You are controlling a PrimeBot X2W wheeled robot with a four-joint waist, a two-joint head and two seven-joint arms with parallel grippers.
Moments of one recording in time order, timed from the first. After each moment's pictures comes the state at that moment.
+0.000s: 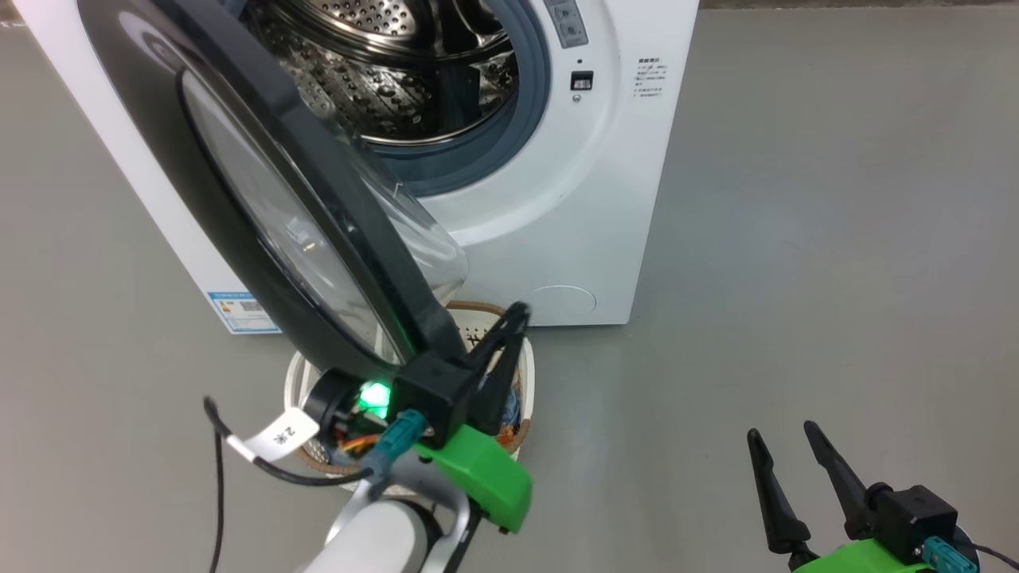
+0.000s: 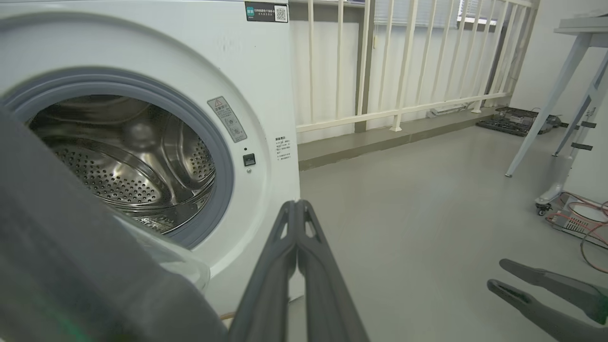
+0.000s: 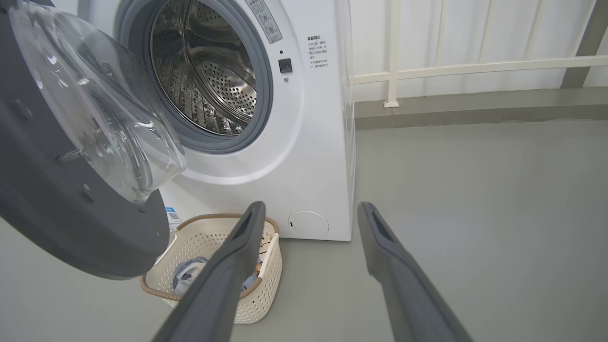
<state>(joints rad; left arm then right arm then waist) -0.40 0.09 -0.70 -0.02 -0.31 0.15 0.07 0.03 -0.05 -0.01 0.16 0.19 0.13 -0.25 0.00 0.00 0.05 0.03</state>
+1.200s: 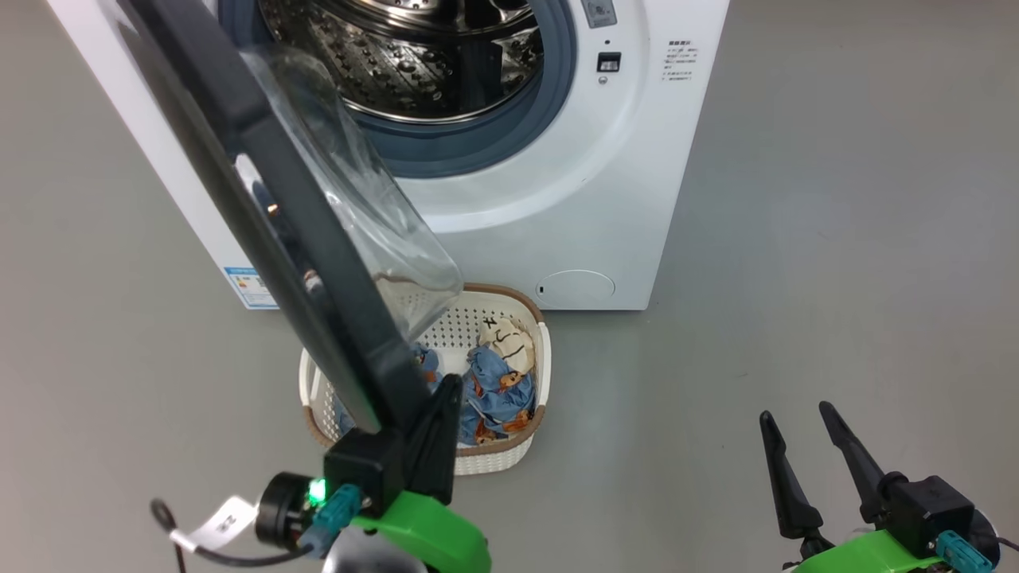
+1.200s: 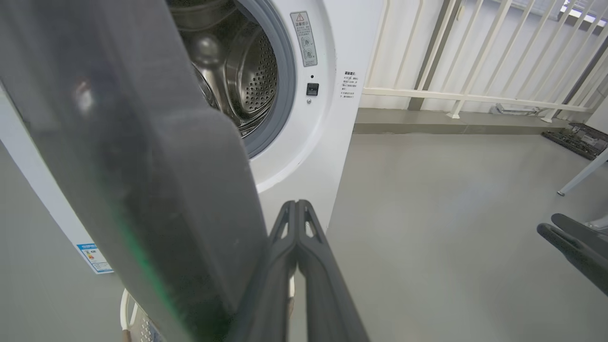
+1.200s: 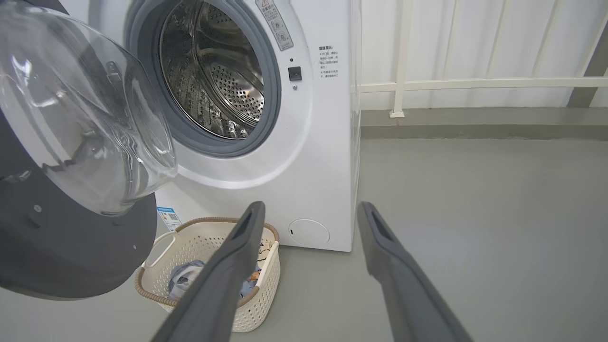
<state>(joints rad) -0.19 0.12 -0.62 -0.06 -0.37 0.29 0.05 0.03 -0.05 -0.04 0.10 0.14 0.13 -0.25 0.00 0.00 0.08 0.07</state>
